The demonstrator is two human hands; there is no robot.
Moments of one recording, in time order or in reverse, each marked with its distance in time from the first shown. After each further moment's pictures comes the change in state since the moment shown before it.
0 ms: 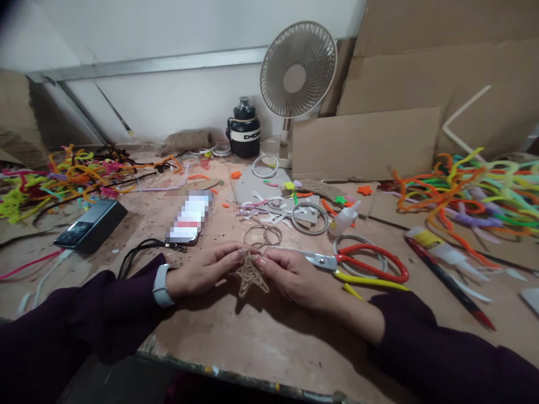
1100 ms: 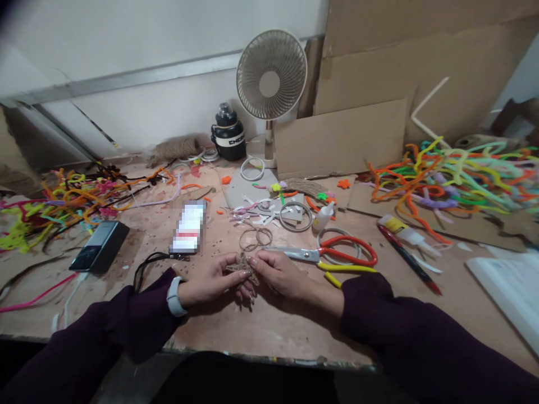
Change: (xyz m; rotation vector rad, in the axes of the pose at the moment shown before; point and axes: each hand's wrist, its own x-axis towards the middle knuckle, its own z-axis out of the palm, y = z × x) left_hand 0.001 0.006 0.022 -0.555 -0.029 -0.320; right_hand 0.001 0.000 0.018 0.373 0.034 0.062
